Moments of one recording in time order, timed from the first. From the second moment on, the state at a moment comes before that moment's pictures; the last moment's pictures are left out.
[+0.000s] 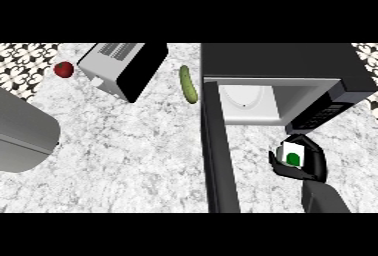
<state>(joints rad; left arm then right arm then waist) 0.87 0.32 -0.51 -2.09 0.27 0.14 -0.77 -0.38 -0.15 -0.37 -0.45 0.08 0.00 -1.08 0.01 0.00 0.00</state>
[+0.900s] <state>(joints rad) 0.91 0.33 -0.57 -2.10 0.23 0.19 -0.80 0.10 -0.10 -0.19 -1.30 -0.01 0.15 -0.76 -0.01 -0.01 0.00</state>
